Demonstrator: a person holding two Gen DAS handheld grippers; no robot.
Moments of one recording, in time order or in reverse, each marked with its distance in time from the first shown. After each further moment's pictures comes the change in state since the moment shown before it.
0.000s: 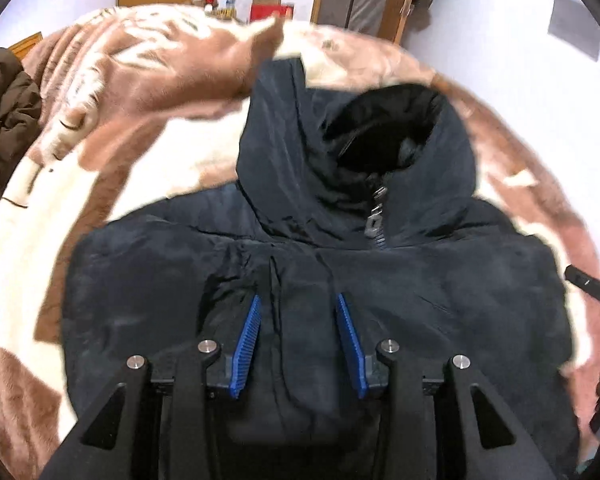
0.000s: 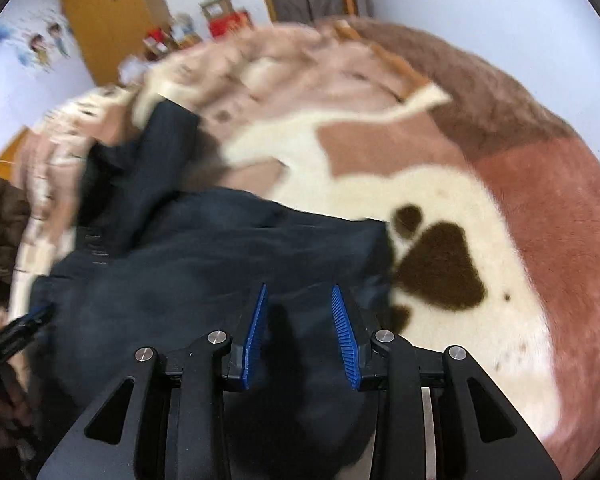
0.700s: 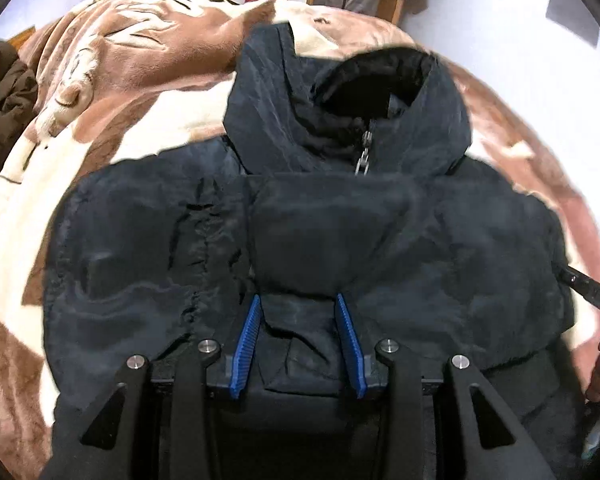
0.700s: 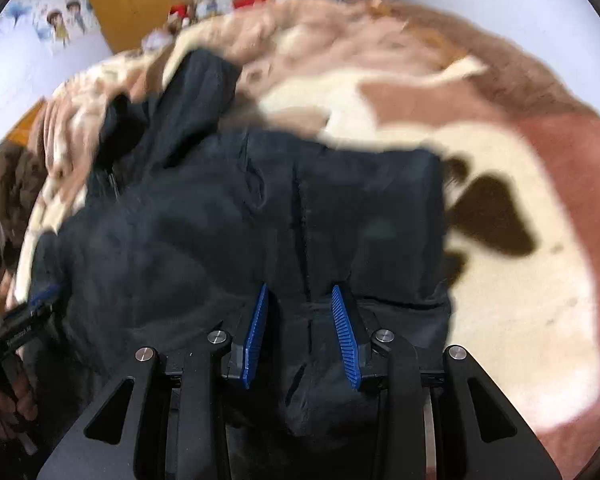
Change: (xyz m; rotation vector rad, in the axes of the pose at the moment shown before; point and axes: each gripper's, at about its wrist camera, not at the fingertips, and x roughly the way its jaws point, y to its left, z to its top) left arm 0.011 -0.014 -0.025 0.001 0.074 0.002; right arm 0.022 -0.004 -0.016 -0.009 0.027 0.018
